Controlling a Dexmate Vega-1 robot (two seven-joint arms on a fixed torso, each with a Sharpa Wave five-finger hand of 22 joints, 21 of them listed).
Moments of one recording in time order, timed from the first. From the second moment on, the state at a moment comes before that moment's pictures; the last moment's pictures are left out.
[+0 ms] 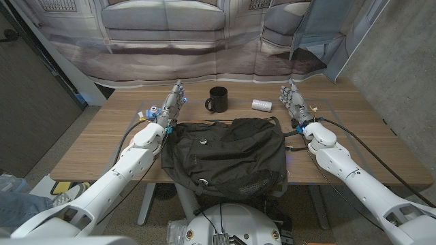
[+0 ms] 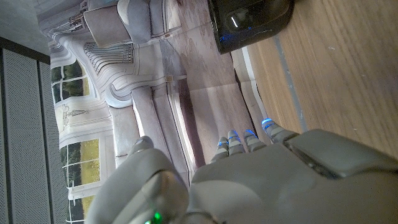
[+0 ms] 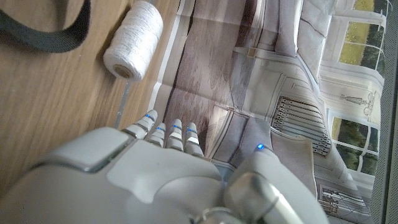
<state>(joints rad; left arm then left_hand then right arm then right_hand) 0.86 0.53 0.37 -1.37 -0.65 -0.21 0.02 0.32 -0.07 0.11 0.11 0.40 -0.12 0.03 0.20 0.18 -0.09 -0.03 0.21 0.18 -0.14 -0.01 0.19 0.18 -0.09 -0.04 0.20 0.17 -0.86 -0.52 -0.37 -1.33 0.65 0.27 0.01 0.12 -0.02 0.03 0.07 0.34 0.05 0.04 0.22 0.18 0.01 0.07 0.24 0.18 -0.09 0.03 0.20 0.17 0.00 -0.03 0.21 0.18</state>
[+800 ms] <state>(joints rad) 0.91 0.58 0.36 -1.44 -0.64 -0.21 0.04 0.33 -0.07 0.11 0.11 0.41 -0.11 0.03 0.20 0.18 -0.08 -0.03 0.21 0.18 -0.14 -0.01 0.19 0.18 -0.10 -0.04 0.20 0.17 -0.93 -0.55 -0.37 -1.47 0.60 0.32 -0.03 0.14 -0.02 0.03 0.06 0.34 0.06 0.05 0.22 0.18 0.03 0.07 0.24 0.18 -0.07 0.03 0.20 0.17 0.02 -0.04 0.21 0.18</state>
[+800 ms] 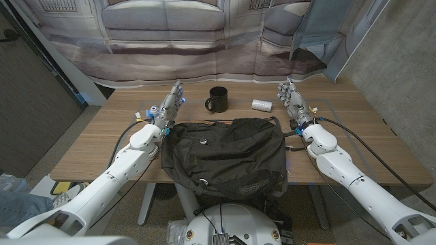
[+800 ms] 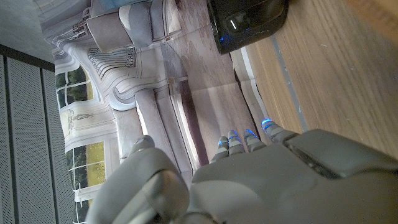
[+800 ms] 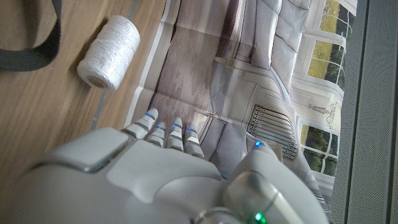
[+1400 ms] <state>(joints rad) 0.93 0.60 0.34 -1.48 -0.64 -0.20 0.05 0.33 -0.06 0.11 0.11 0.41 -0.10 0.04 0.20 0.18 -0.08 -0.03 0.21 0.18 -0.13 -0.01 0.19 0.18 -0.10 -0.04 0.20 0.17 -0.96 -0.57 -0.37 -1.50 0.59 0.36 -0.01 0.16 -0.02 0.03 0.05 0.34 0.07 0.04 0.21 0.18 0.05 0.06 0.24 0.18 -0.04 0.02 0.20 0.18 0.05 -0.04 0.22 0.18</state>
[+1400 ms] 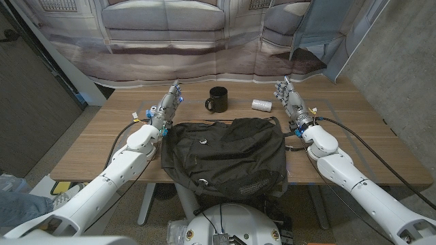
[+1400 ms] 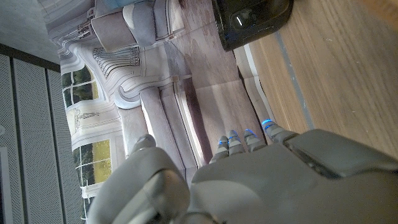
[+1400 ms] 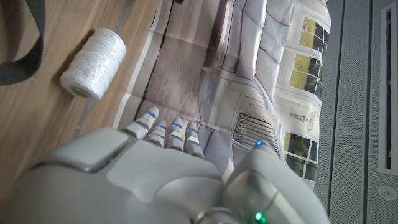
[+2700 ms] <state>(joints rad) 0.97 0.62 0.33 -1.56 -0.64 -0.17 0.07 0.34 -0.05 0.10 0.10 0.41 -0.09 0.04 0.20 0.18 -0.07 -0.02 0.21 0.18 -0.13 0.00 0.19 0.18 -0.10 -0.04 0.20 0.17 -1.06 -0.63 -0.34 -1.60 0.50 0.51 0.02 0.17 -0.01 0.03 0.04 0.33 0.10 0.04 0.21 0.18 0.09 0.06 0.24 0.18 0.00 0.01 0.20 0.18 0.11 -0.04 0.23 0.18</state>
